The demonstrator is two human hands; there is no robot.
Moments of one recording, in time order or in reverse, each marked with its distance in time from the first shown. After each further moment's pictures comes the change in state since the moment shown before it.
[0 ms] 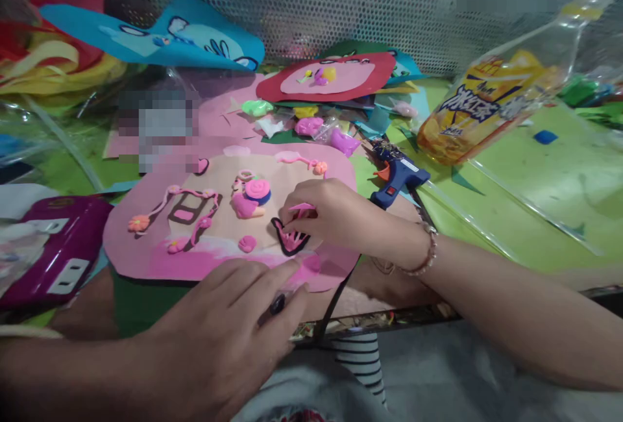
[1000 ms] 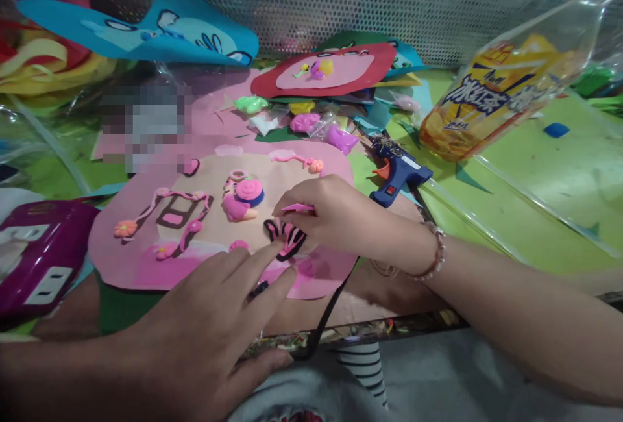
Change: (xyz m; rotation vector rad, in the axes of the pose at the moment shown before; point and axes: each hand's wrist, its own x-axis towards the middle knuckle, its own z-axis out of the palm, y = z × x) left_hand 0.007 -0.005 -0.002 0.005 -0.098 -0.126; right_hand -0.001 0.003 -0.002 -0.007 0.011 0.081
